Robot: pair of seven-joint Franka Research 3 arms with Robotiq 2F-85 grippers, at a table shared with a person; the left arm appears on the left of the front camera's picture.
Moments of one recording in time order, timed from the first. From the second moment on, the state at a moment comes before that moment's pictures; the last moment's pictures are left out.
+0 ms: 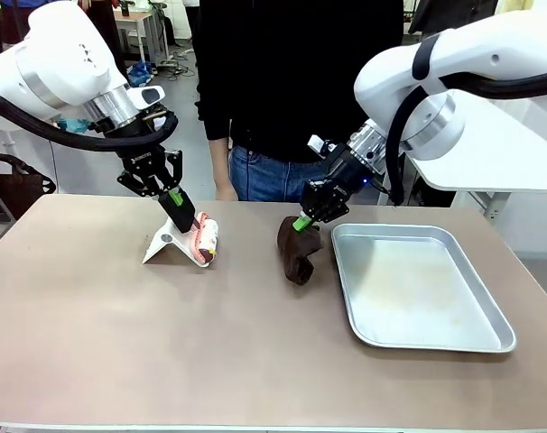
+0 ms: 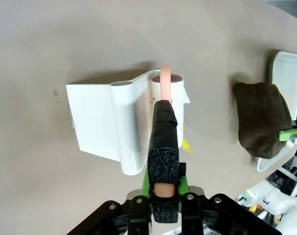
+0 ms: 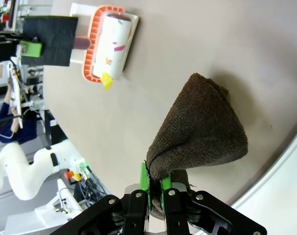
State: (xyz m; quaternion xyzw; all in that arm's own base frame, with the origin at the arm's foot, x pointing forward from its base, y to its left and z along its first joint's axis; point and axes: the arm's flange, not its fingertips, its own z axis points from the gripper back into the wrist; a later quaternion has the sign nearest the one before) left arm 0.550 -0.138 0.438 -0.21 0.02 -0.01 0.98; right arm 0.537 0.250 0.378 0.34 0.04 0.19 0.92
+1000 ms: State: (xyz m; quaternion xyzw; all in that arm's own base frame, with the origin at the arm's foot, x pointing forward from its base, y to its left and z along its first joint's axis) left arm 0.552 -0.105 0.440 -0.20 0.03 0.02 0.98; right arm 0.538 0.244 0.369 0.32 0.08 0.19 0.92
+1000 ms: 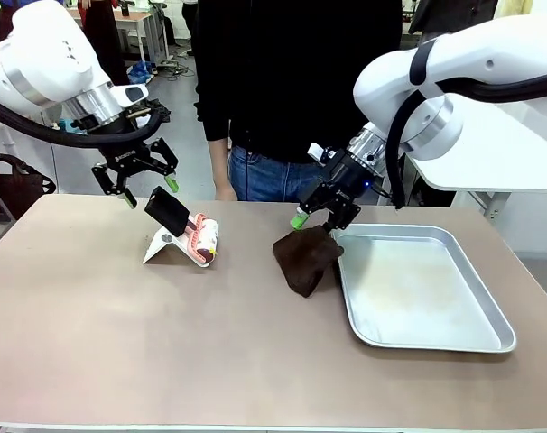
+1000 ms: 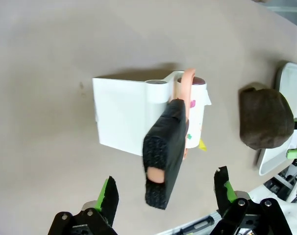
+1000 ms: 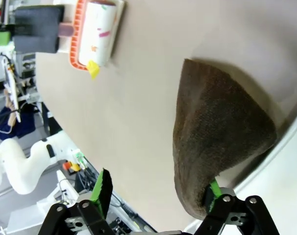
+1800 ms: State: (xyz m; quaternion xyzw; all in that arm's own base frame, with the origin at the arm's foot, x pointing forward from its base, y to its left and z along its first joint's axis) left arm 0.500 -0.063 0.463 -0.22 0.00 0.05 0.97; right arm 0.519 0.222 0.414 0.21 0.11 0.08 0.97
